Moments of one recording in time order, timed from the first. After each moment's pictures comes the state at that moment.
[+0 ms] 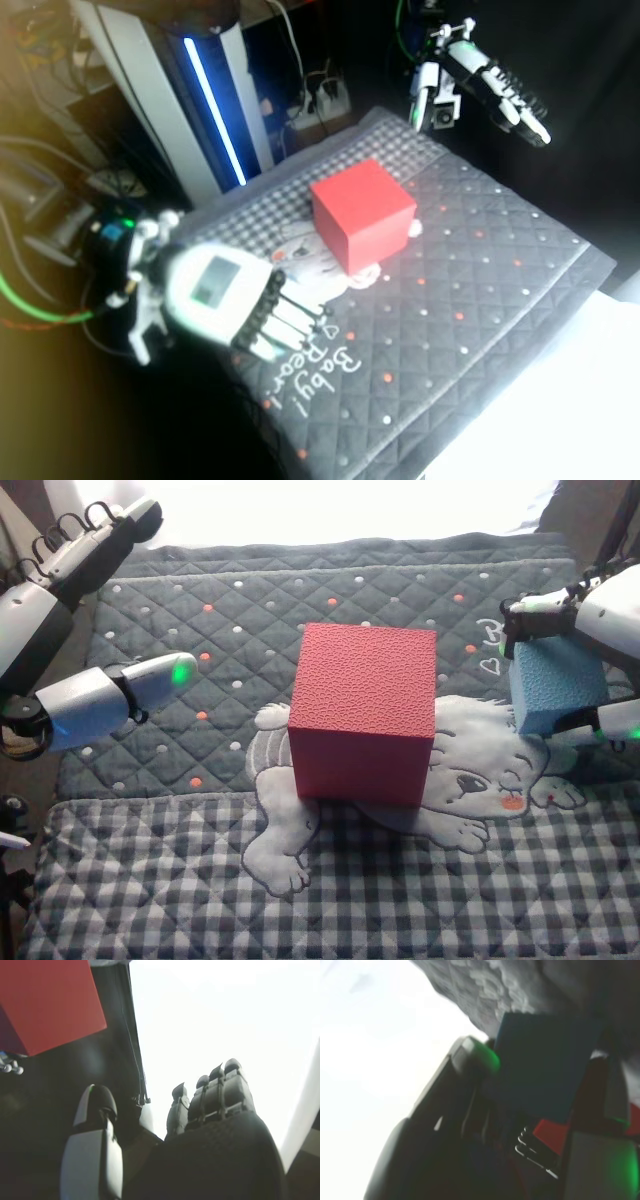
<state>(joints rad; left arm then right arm) 1.07 -0.97 1.01 -0.40 -1.30 0.87 -0.66 -0.94 1.10 0.10 0.67 -0.98</state>
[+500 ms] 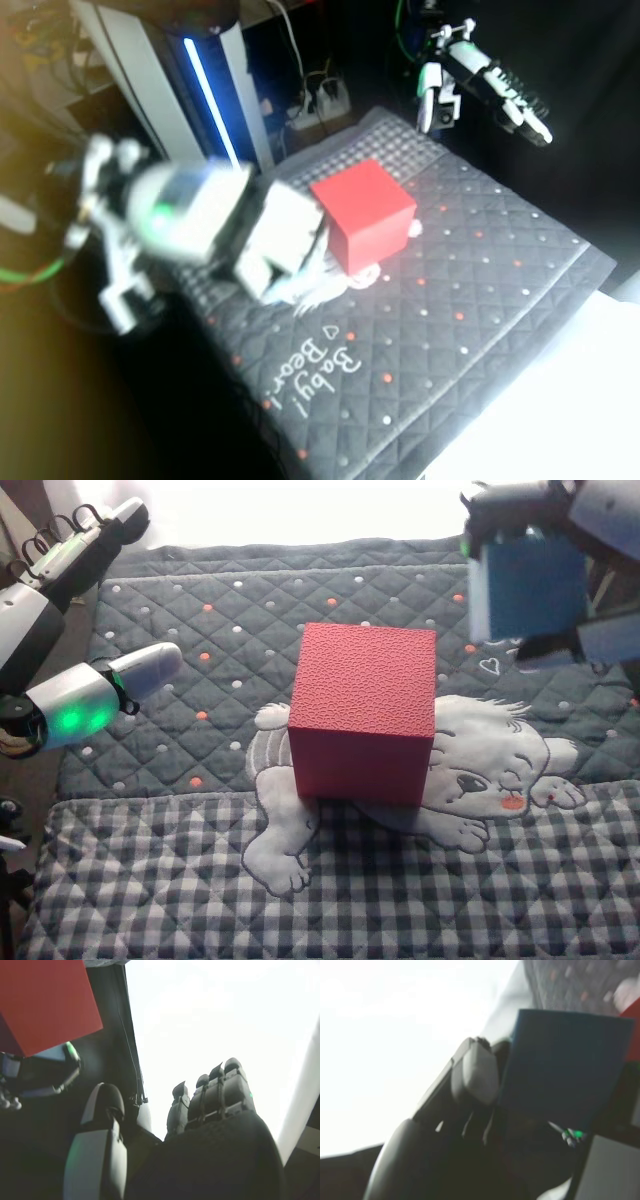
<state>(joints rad) 1.08 -0.97 1.01 -0.42 -1.32 0.87 -0.43 -0.89 1.02 -0.18 0.82 -0.93</state>
